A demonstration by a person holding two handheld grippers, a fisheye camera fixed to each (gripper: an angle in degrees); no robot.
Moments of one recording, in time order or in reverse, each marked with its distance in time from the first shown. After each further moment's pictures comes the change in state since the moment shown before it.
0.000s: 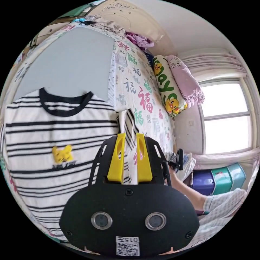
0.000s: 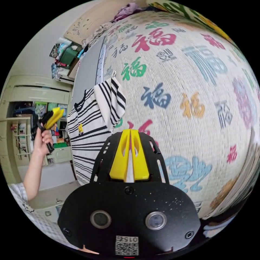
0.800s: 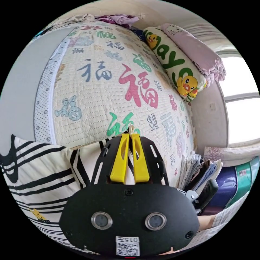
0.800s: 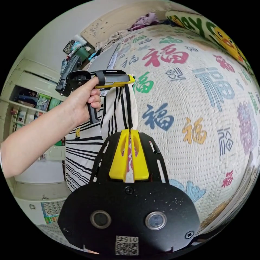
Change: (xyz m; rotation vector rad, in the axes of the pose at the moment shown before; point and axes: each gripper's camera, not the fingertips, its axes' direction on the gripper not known) left arm 0.108 -0.120 0.194 -0.162 -0.181 0.200; right arm -0.053 -0.046 -0.003 0.125 0.020 -0.116
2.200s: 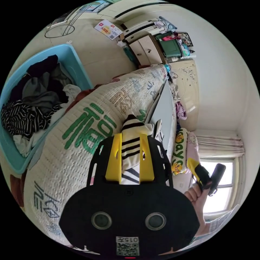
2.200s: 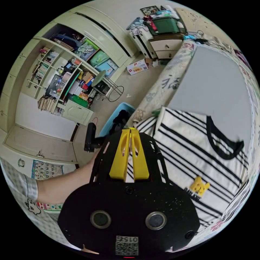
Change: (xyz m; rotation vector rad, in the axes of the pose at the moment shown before) left arm -0.520 0.314 -0.312 0.565 0.276 -0.792; right arm -0.569 -0.097 0.293 -0.215 -0.166 -0.553
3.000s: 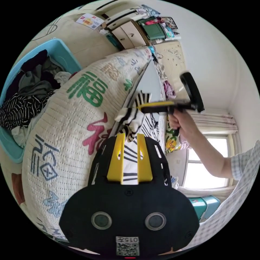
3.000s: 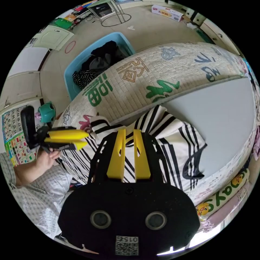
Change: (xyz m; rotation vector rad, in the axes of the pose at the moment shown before) left arm -0.074 0.031 -0.095 -0.134 0.086 0.121; right arm -0.062 -0.130 0.194 -0.758 0.403 -0.324
